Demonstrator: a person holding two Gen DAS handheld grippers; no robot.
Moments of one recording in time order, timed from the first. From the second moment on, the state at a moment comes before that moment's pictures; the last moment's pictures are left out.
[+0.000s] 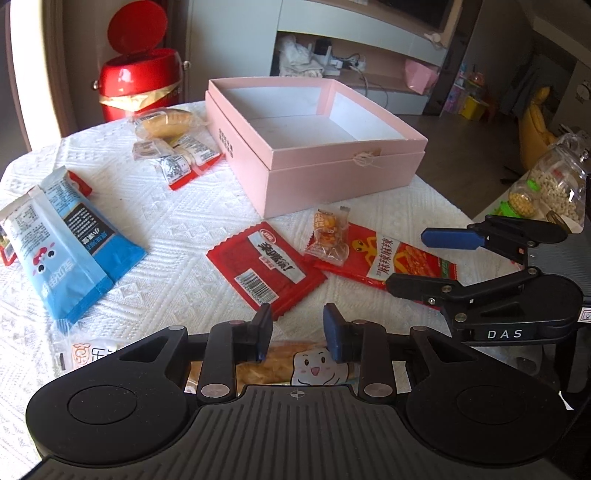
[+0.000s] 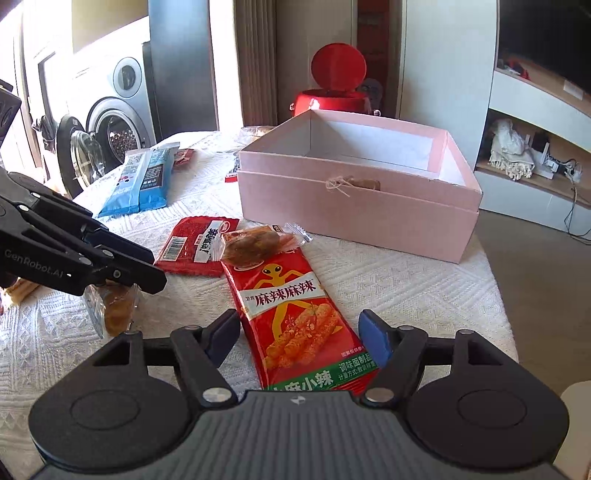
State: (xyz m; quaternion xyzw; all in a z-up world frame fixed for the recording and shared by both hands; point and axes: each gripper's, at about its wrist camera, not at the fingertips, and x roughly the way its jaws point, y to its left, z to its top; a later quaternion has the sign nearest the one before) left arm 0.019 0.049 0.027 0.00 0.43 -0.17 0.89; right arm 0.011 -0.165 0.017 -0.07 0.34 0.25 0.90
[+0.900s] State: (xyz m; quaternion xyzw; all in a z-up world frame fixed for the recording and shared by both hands) left arm 0.076 0.055 0.016 -0.11 0.43 -0.10 0.89; right arm 0.027 -0.188 0.016 -0.04 0.33 0.23 0.91
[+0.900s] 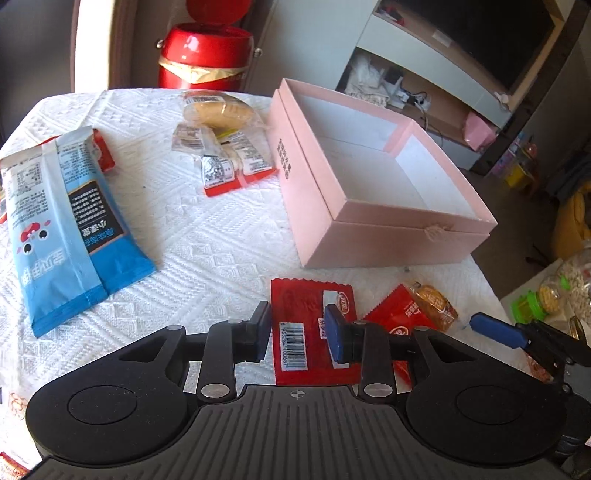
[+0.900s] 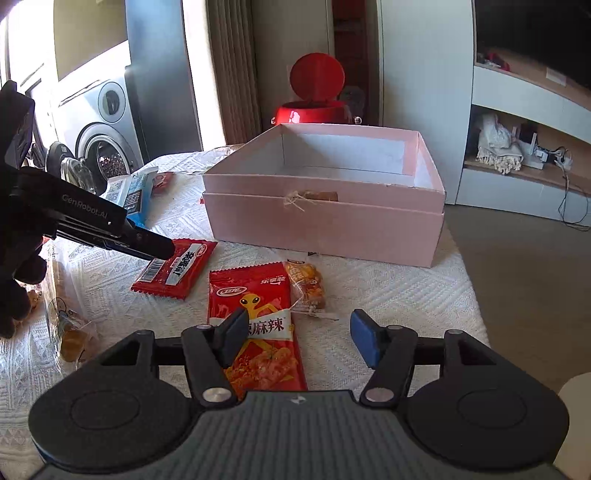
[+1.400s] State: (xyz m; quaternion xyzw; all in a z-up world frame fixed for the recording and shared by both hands) left arm 0.034 0.000 0.017 0.14 0.39 -0.11 0.90; right arm 0.022 -0.194 0.019 -0.01 0.31 0.19 0.93
